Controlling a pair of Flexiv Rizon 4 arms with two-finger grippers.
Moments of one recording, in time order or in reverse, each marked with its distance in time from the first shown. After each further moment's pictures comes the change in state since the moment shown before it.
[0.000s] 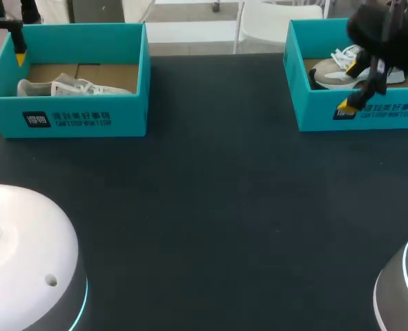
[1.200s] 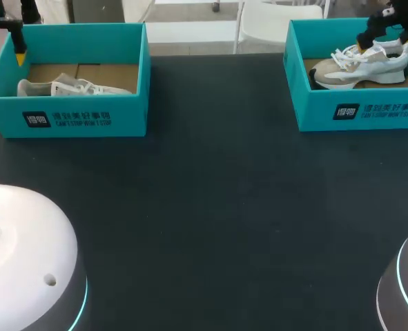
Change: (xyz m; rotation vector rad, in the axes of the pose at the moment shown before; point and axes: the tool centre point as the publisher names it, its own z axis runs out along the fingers) left arm 0.000 0.000 0.000 0.000 -0.001 0.000; right arm -0.141 -0.036 -0.012 -0.013 -0.409 0.856
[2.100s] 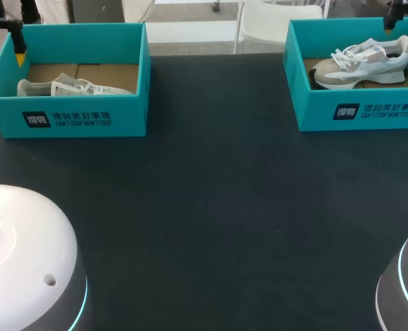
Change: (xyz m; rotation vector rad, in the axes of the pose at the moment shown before) left arm 0.000 0.000 0.000 0.000 0.000 0.000; right arm -0.126 0.060 0.108 -0.040 -0.123 0.243
